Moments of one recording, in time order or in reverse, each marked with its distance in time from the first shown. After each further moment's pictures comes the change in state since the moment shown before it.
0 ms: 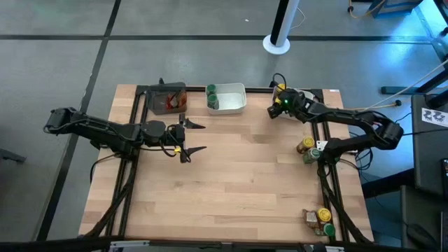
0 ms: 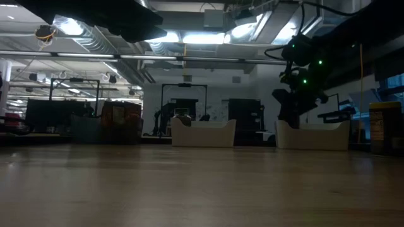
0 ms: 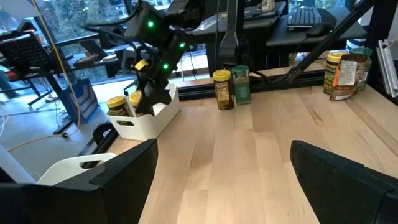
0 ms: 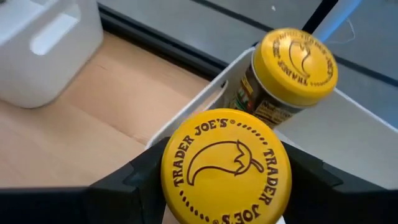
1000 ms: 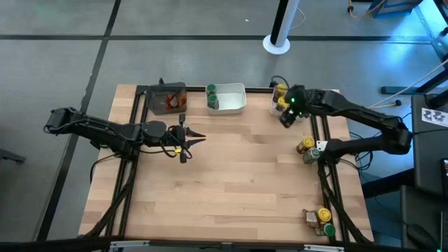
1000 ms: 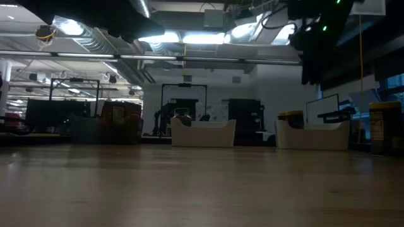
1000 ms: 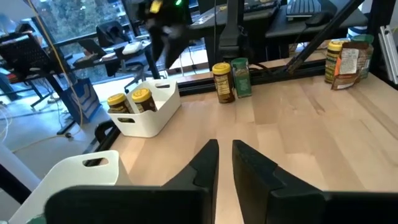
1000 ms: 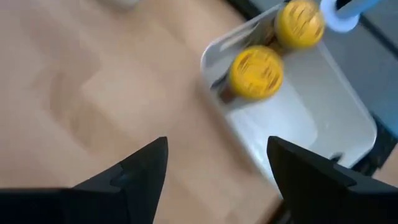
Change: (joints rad) left arm 0.000 0.000 0.000 -0.026 0.000 0.029; right arm 0.169 -0.147 0.424 -0.906 -0.106 0.007
